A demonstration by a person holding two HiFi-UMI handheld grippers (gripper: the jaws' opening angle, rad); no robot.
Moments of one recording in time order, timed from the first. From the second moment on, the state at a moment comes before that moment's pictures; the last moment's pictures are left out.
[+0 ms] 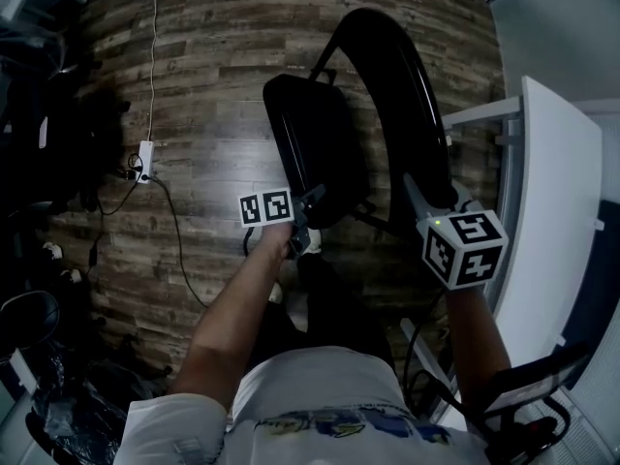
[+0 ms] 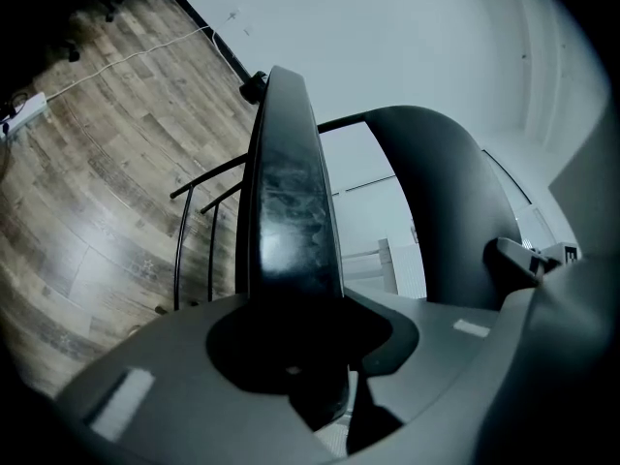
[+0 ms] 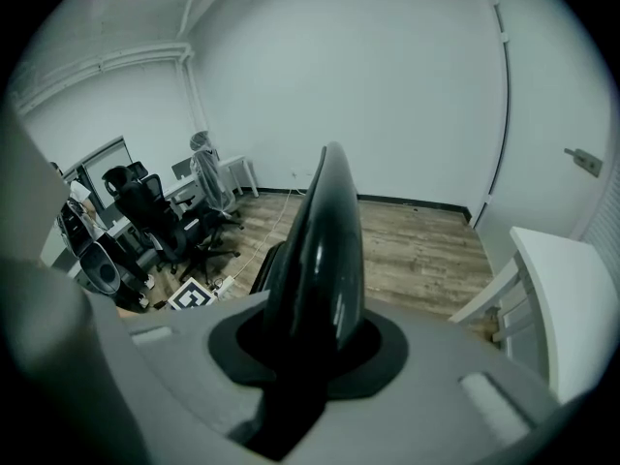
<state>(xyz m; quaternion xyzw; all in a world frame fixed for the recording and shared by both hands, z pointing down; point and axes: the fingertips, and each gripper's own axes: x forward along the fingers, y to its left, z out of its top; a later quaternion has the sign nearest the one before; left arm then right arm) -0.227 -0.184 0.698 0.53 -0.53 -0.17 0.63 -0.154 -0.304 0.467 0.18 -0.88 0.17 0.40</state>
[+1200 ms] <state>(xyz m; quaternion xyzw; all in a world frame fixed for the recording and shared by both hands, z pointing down) -0.191 -0.230 0.677 0.48 -0.57 -0.07 0.66 -0.177 -0.261 0.452 0.21 -0.88 0.13 0.40</state>
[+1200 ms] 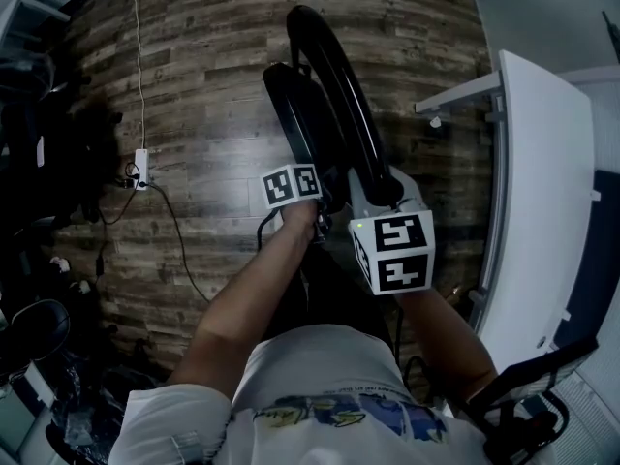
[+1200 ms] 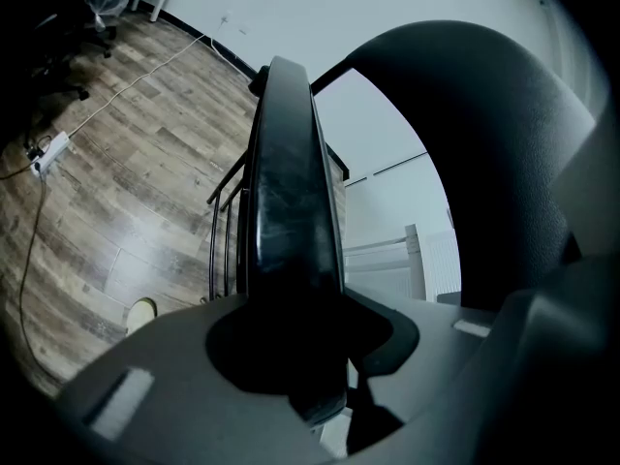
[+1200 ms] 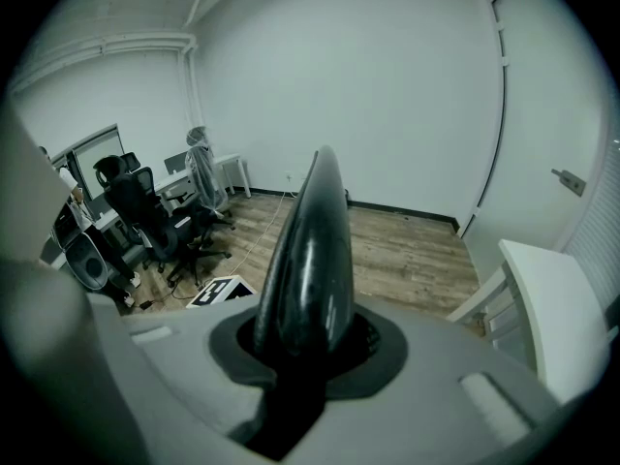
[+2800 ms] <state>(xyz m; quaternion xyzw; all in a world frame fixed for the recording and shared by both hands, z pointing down) -0.145 -0.202 0.643 0.50 -0.49 0.08 0.71 -0.174 -0.212 0.422 0.29 -0.86 0.17 0.39</state>
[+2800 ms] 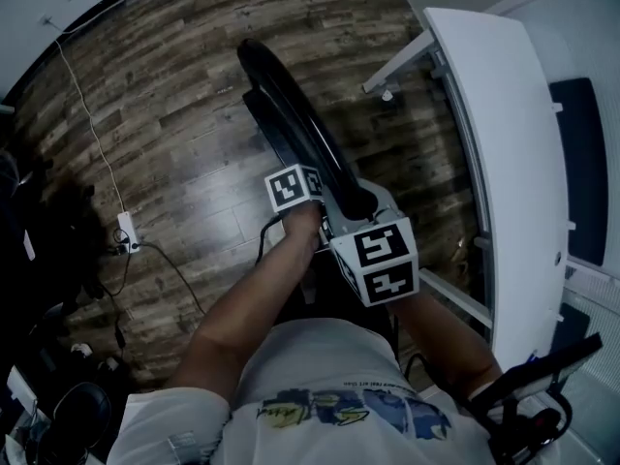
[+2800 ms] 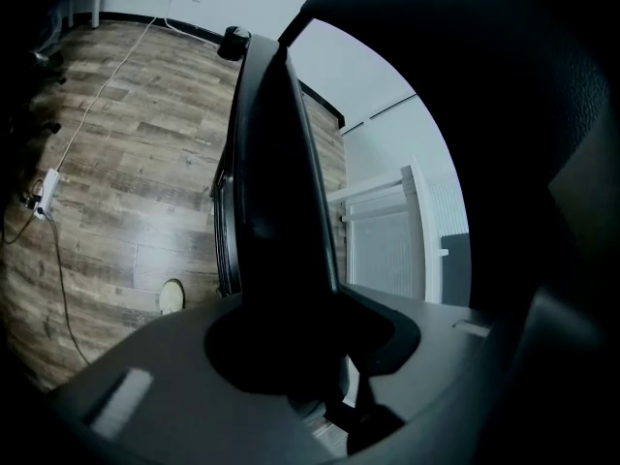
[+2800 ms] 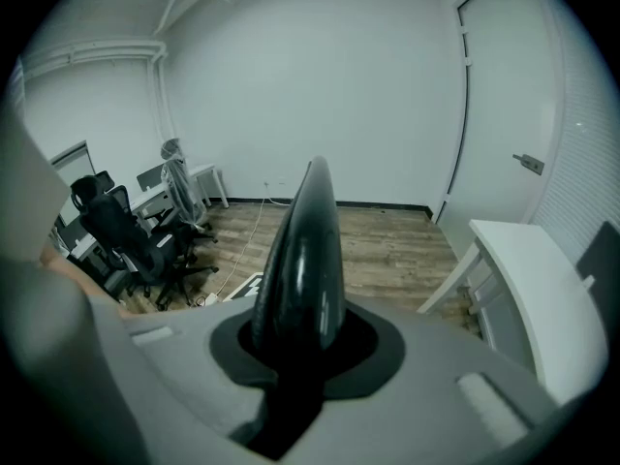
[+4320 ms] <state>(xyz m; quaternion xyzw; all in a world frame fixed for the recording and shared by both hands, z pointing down) 0.142 -0.258 0.646 0.52 -0.47 0.16 0.69 0.132 -0.278 0.422 0.34 -0.85 0.21 0.35</state>
